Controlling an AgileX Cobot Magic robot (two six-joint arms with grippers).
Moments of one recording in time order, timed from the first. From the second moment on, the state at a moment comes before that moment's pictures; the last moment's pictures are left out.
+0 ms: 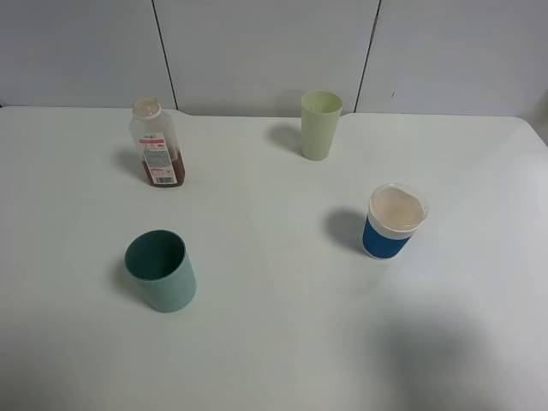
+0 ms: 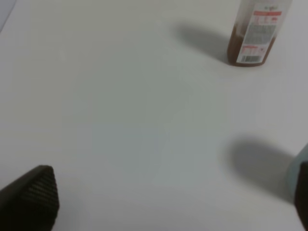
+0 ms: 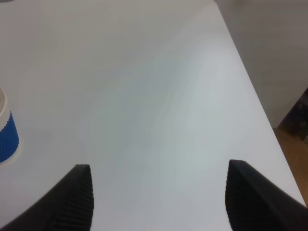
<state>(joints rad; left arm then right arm) 0.06 -0.01 -0.51 -0.01 1.05 -0.03 0.01 -0.01 -0.50 -0.18 1.06 0.02</state>
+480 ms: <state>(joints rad) 0.06 -0.01 -0.51 -0.01 1.05 -0.03 0.01 -0.01 -0.50 -0.18 1.06 0.02</state>
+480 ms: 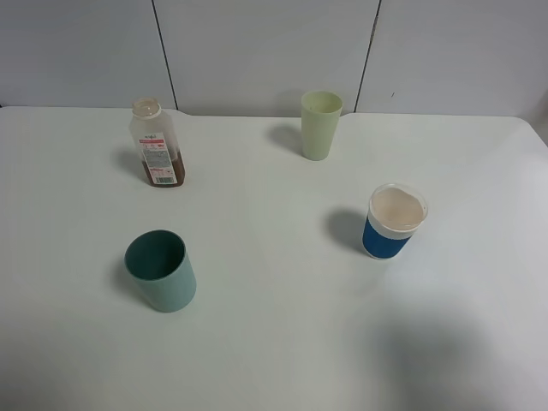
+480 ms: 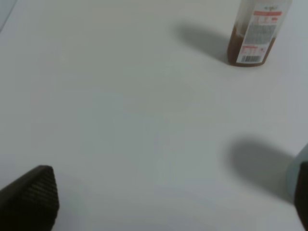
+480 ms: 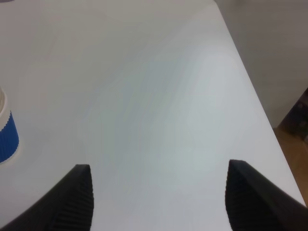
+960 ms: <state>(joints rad) 0.06 0.08 -0.56 -0.01 0.92 -0.04 0.01 -0.01 -0.50 -0.18 1.06 0.02</state>
